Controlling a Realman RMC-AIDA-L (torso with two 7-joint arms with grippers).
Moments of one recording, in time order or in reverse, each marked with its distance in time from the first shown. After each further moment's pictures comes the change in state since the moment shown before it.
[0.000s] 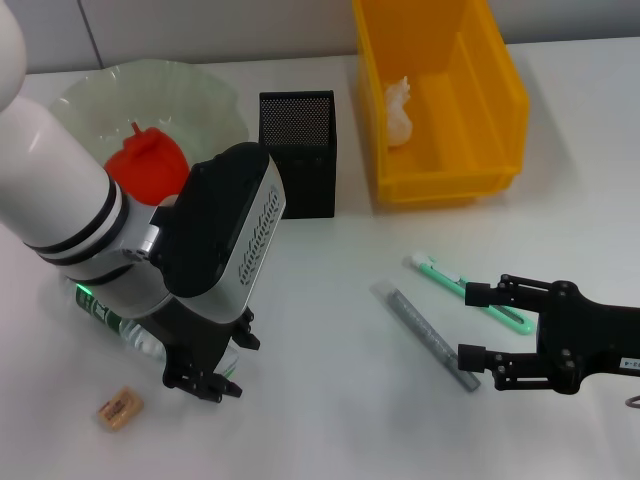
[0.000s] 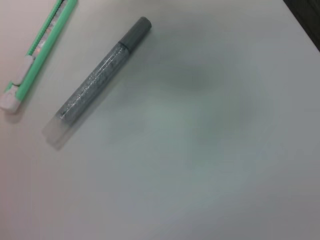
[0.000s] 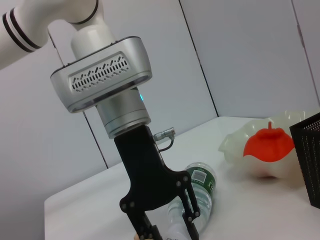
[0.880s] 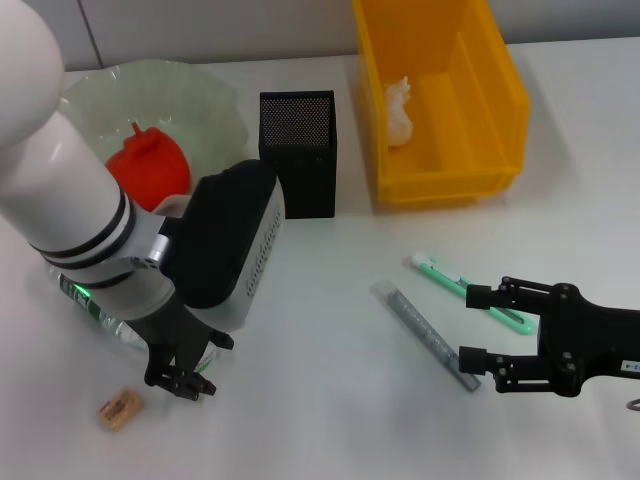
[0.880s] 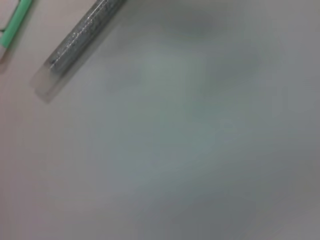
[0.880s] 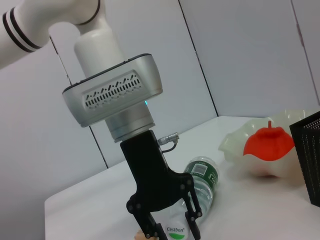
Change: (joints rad) left arm -0.023 0.000 0.066 -0.018 0.094 -0.019 -0.067; right arm -0.004 0.001 0.000 0.001 0.000 -0.001 -0.002
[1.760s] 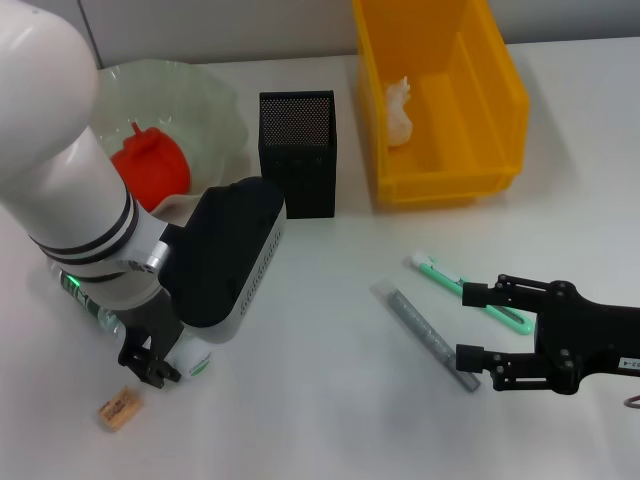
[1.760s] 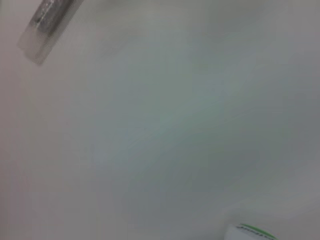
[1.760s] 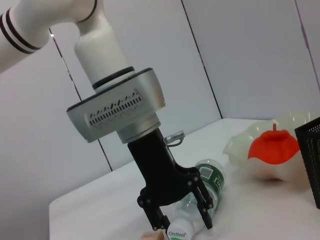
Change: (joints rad) left arm -0.007 0.000 0.066 0.049 0.127 0.007 0.013; right arm 0.008 0.001 0.000 0.001 0.002 -0.008 0.009
